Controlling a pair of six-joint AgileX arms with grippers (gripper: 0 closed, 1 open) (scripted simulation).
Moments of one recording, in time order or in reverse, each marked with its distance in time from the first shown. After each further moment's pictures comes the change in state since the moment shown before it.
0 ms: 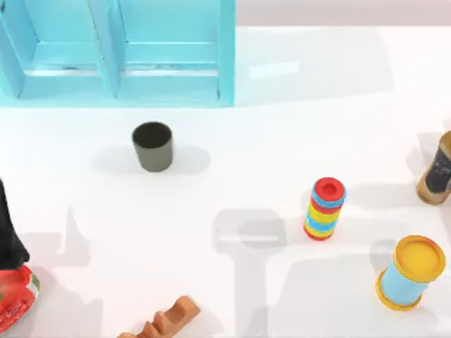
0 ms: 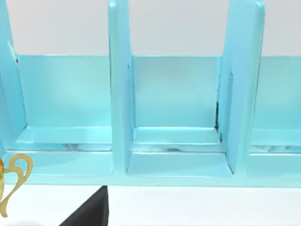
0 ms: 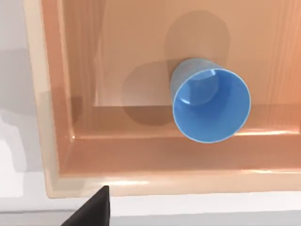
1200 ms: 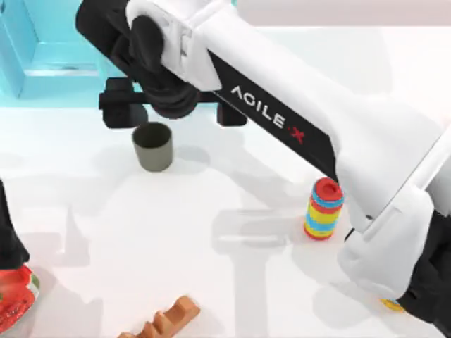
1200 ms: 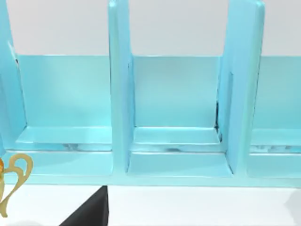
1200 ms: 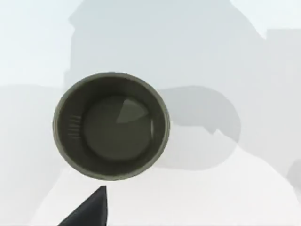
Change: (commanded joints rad) left arm 0.000 0.000 0.000 0.000 0.000 0.000; right arm 1.278 1.184 1.372 0.088 0.327 1.238
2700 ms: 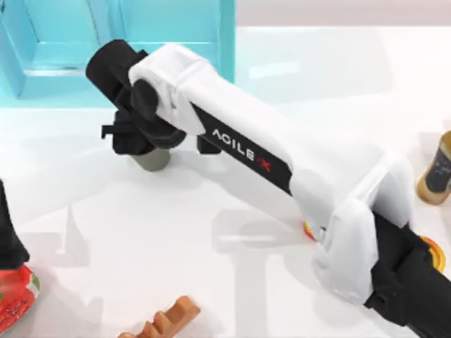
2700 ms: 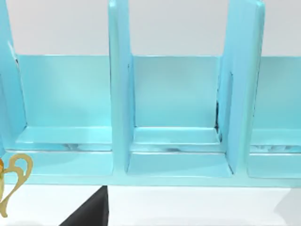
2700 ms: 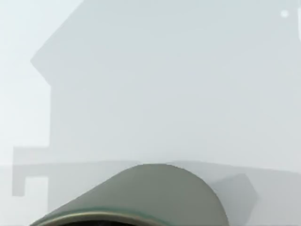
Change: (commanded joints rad) left arm 0.000 0.000 0.000 0.000 0.000 0.000; right arm -0.033 0.225 0.051 0.213 -0.006 -0.026
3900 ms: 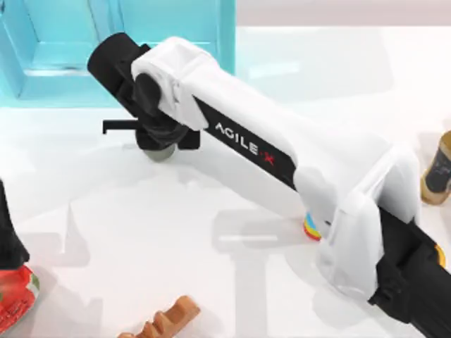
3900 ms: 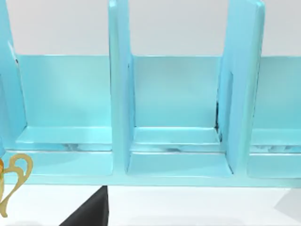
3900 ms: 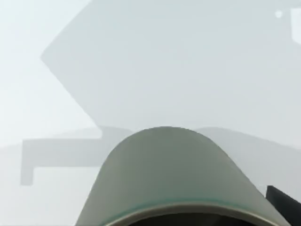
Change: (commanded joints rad) left arm 0.000 0.000 0.000 0.000 0.000 0.000; right arm -0.005 -0.041 -0.039 0.014 -0.002 -0.009
